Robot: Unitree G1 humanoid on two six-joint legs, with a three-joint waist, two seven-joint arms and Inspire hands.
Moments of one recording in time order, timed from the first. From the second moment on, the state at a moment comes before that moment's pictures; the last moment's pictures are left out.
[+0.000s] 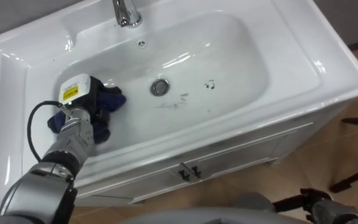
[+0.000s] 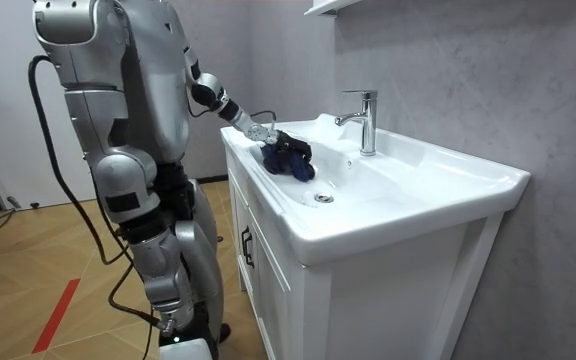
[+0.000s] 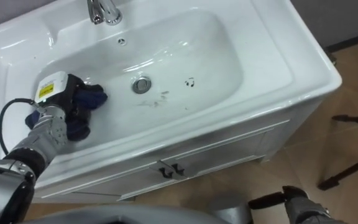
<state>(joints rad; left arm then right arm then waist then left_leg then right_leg) -0.36 0.30 -0.22 1.13 0.70 -0.01 0.40 -0.08 -0.35 0.08 1.37 0.12 0.11 -0.01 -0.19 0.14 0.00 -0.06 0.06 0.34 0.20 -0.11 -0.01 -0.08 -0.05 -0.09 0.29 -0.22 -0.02</state>
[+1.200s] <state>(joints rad) -0.51 0.07 -0.53 0.93 0.00 0.08 0.21 -0.05 -0.32 0.12 1.33 0.05 0.16 -0.02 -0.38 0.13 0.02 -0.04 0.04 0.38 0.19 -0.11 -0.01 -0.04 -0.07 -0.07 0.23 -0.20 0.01</state>
